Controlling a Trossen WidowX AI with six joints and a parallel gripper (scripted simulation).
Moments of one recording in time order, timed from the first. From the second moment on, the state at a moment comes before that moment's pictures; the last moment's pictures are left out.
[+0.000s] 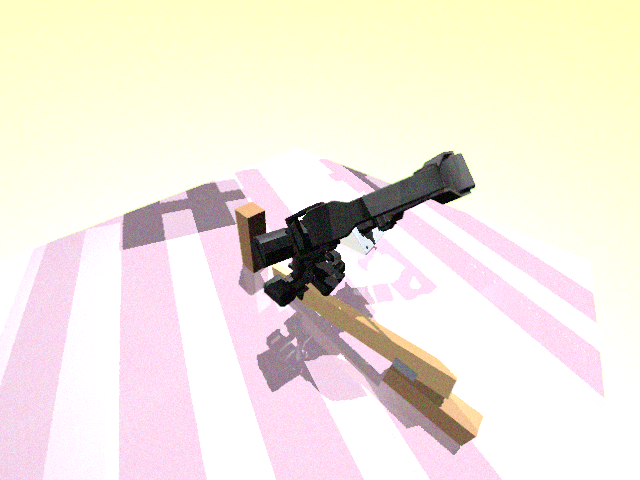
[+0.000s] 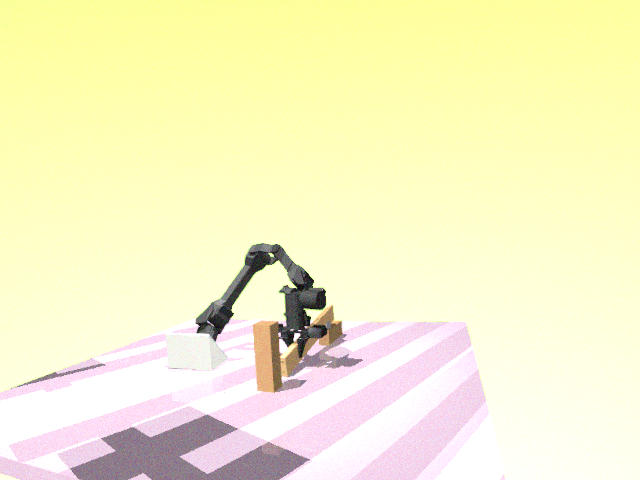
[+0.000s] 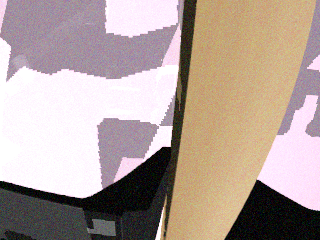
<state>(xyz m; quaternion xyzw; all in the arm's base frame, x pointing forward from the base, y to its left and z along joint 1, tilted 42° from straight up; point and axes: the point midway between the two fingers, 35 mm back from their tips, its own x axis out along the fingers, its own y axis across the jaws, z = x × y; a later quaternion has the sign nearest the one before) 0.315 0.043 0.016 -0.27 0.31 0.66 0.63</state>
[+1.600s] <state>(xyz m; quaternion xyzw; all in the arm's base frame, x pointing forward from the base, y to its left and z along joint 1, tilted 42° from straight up) 0.316 0.035 0.026 -0.27 0.31 0.66 0.63</state>
